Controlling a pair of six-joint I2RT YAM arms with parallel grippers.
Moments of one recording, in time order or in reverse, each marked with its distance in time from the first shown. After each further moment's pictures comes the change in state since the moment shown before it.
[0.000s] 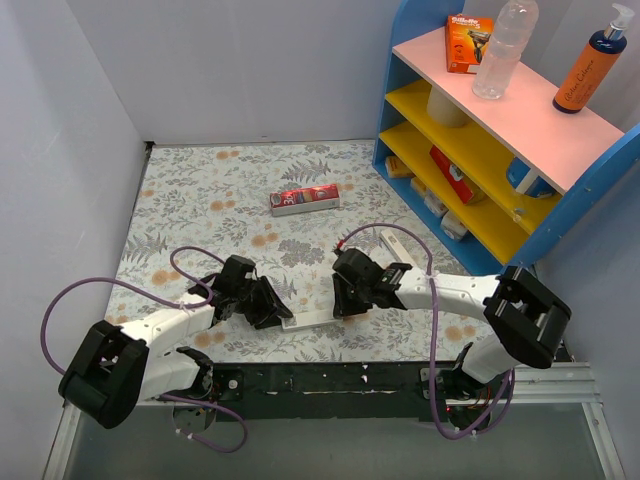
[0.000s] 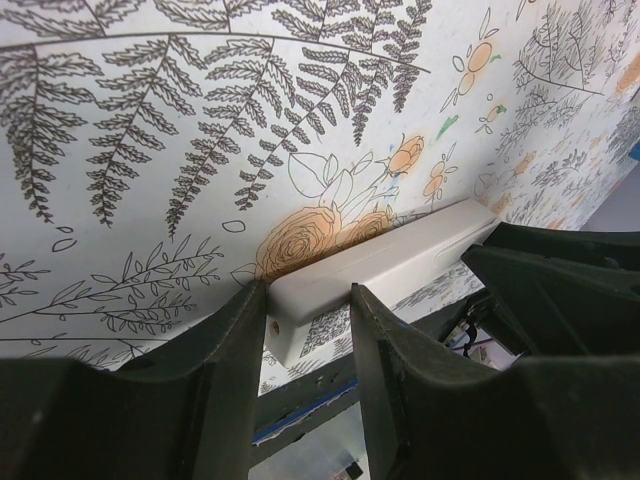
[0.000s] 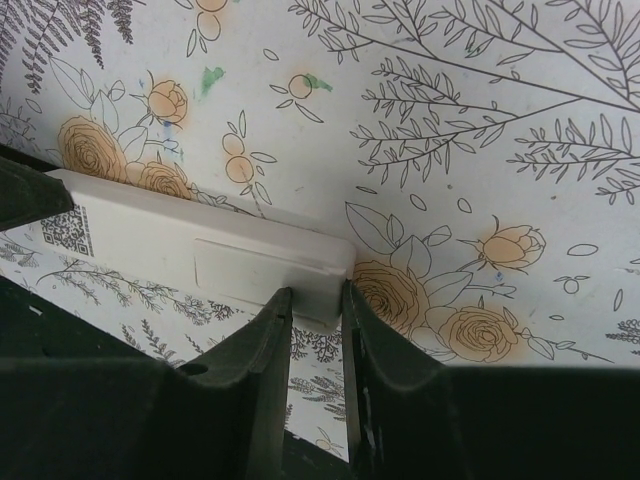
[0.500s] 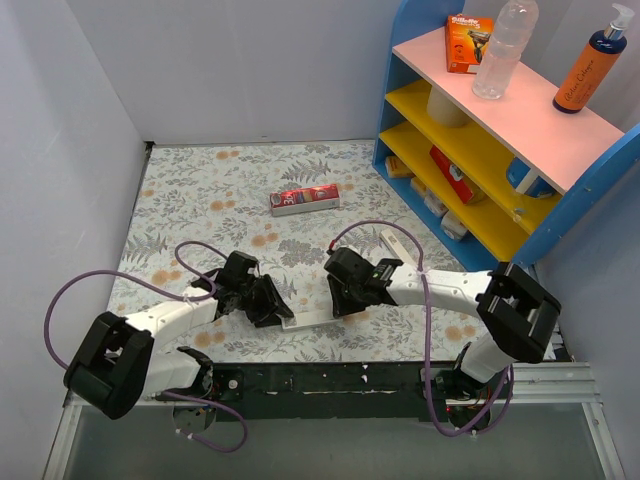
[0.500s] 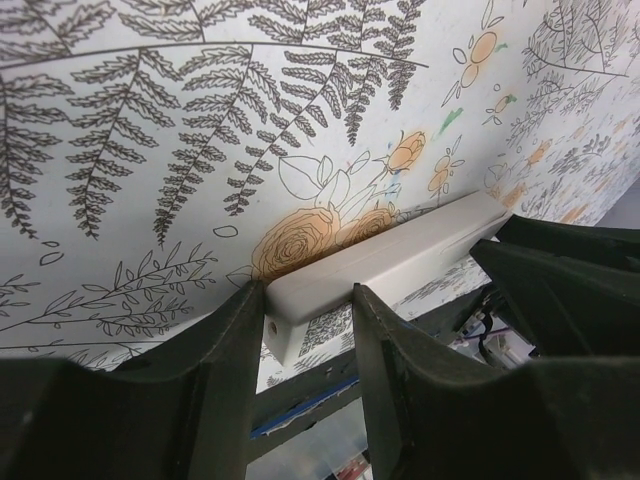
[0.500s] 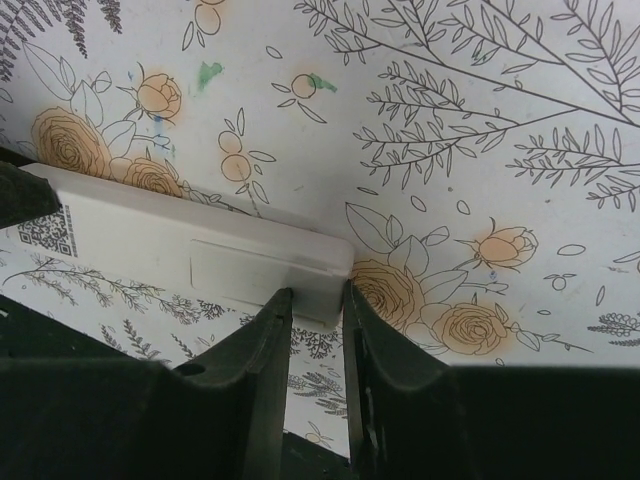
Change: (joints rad) left arm 0.007 0.068 0.058 -0.047 0.030 0.072; right arm 0.032 0.066 0.115 -0.134 0.052 -0.056
